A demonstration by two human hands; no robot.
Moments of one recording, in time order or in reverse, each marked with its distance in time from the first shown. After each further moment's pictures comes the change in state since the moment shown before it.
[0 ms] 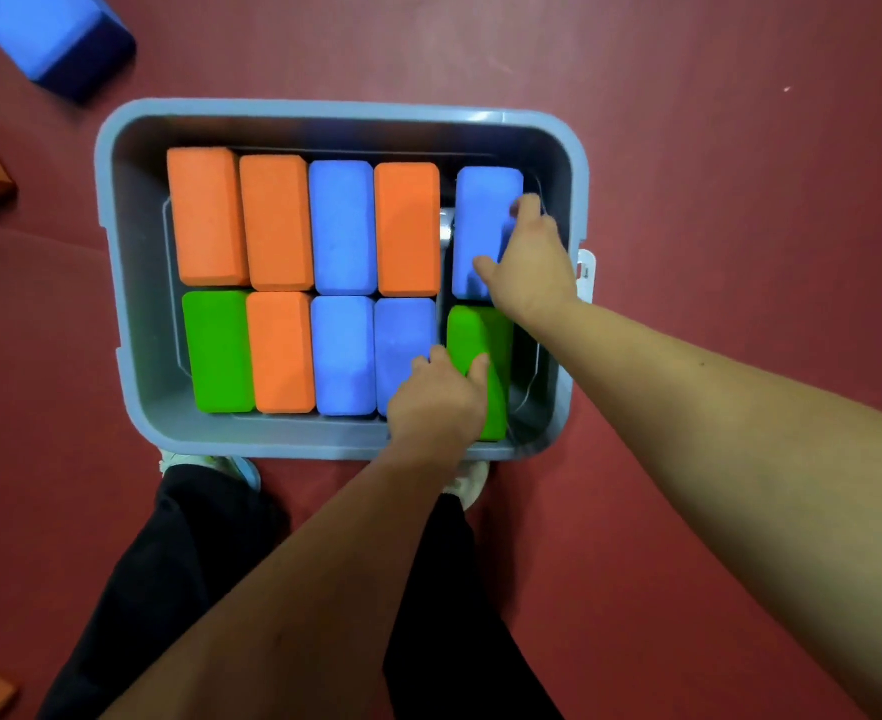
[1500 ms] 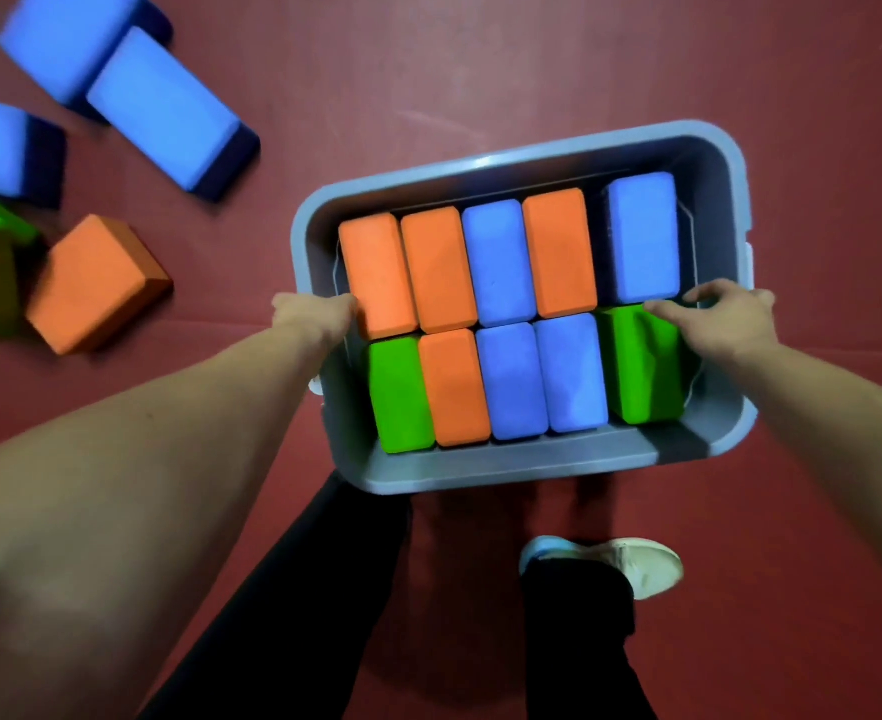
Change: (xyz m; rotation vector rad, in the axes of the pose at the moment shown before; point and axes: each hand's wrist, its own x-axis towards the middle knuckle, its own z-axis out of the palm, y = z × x) left_hand 0.165 -0.192 -0.226 -0.307 0.097 -0.369; right_hand -0.041 0.023 0.027 0.132 0.094 0.532
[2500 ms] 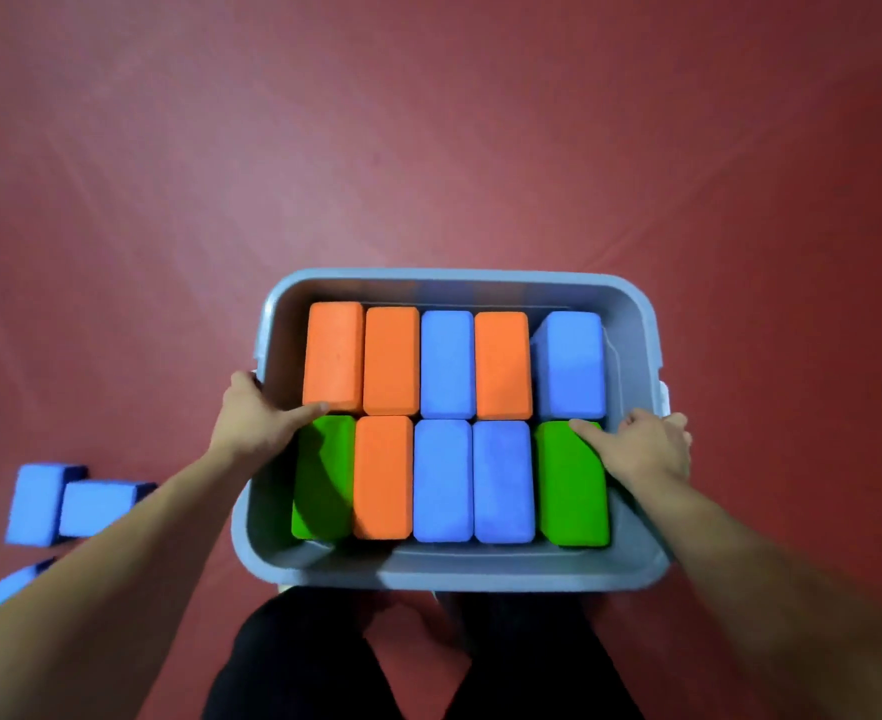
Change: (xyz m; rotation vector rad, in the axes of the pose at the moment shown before) left_hand -0.583 0.164 0.020 0.494 -0.039 0.948; right_hand -0.310 0.380 -0.341 0.412 0.218 0.499
